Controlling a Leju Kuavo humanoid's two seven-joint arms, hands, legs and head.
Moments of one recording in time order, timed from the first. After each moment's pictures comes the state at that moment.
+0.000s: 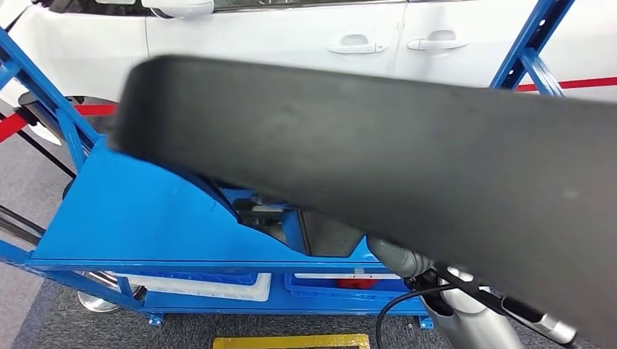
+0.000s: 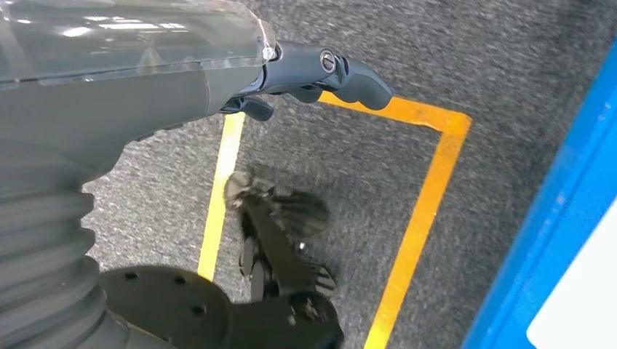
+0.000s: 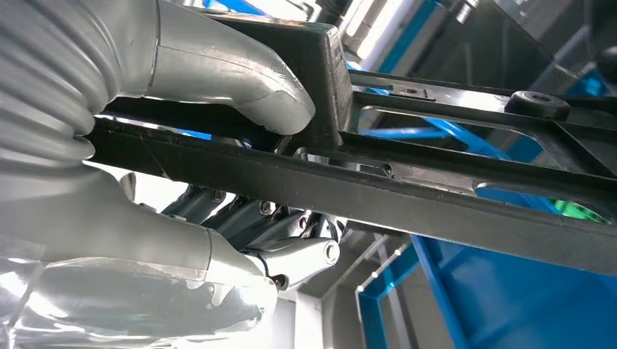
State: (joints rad) left arm -0.05 -0.07 1.10 -0.23 -0.66 0.04 -0.37; right arm -0.42 -0.12 0.54 -1.90 -0.13 0.10 -0.62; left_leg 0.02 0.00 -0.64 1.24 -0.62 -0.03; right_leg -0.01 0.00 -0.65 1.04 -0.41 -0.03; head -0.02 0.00
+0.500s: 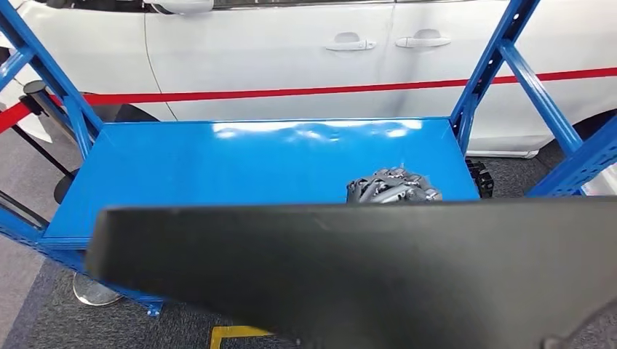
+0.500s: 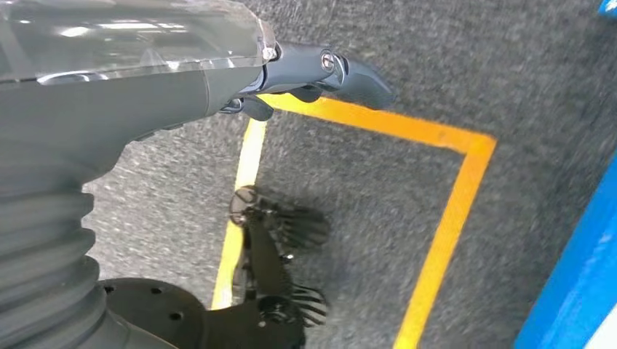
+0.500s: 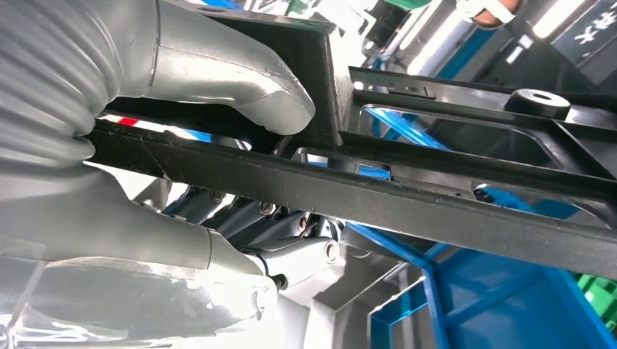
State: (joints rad) left arm -0.06 -0.07 1.10 -0.23 -0.67 0.03 -0.36; right arm -0.41 -0.21 0.56 -1.90 -0.08 0.09 -0.64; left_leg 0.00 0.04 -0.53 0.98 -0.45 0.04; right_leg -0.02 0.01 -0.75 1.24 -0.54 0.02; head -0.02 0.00
